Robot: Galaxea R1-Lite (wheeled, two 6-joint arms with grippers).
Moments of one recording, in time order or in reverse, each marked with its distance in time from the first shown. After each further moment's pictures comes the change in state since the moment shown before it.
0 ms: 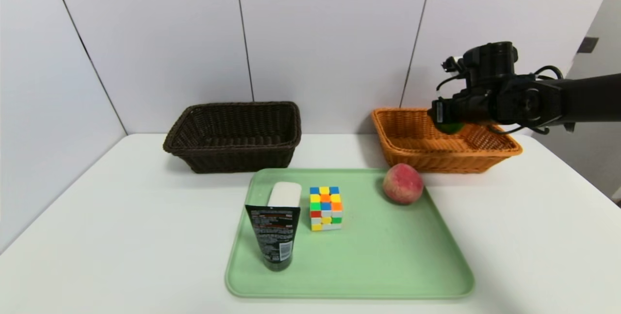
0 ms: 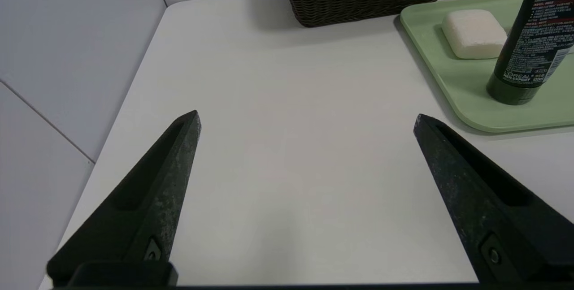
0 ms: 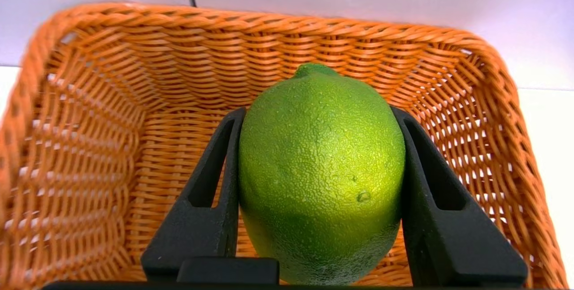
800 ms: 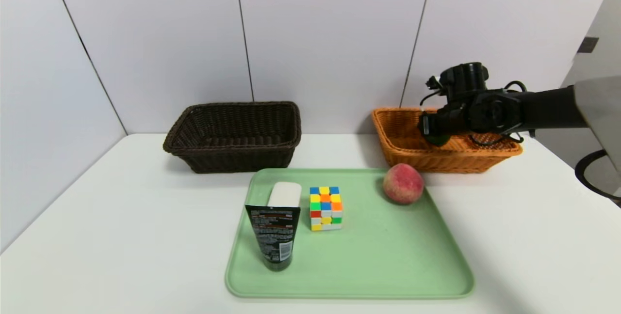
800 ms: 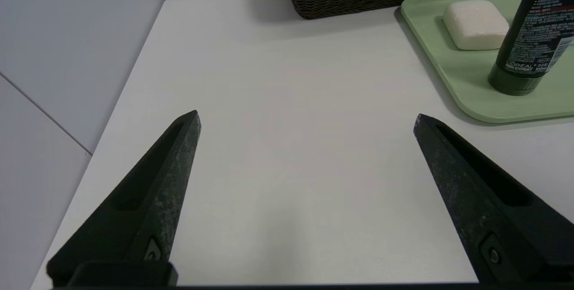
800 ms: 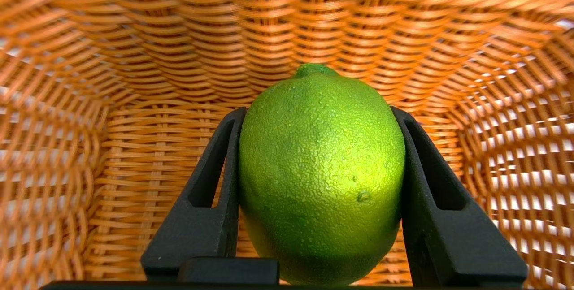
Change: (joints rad) left arm 0.000 -0.029 0.016 0.020 0.001 0.000; right arm -0.005 0.158 -0.124 0.063 -0.001 0.018
